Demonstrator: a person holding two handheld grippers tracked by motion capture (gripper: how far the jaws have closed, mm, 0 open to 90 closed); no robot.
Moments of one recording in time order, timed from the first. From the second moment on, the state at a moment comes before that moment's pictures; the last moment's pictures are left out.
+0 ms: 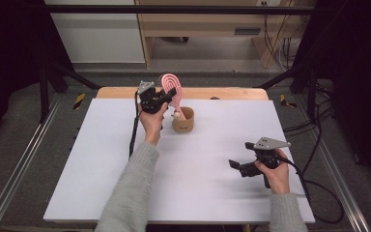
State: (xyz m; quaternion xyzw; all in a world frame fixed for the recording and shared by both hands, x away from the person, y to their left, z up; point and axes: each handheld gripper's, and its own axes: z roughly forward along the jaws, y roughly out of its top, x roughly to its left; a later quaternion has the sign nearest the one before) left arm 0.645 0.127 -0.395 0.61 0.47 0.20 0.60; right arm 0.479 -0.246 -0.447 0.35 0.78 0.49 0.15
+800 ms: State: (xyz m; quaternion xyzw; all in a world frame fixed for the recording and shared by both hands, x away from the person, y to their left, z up) left arm 0.644 0.140 -0.397 0.62 0.49 0.20 0.58; right arm 0.479 -0.245 -0.448 0.35 0.78 0.49 0.15
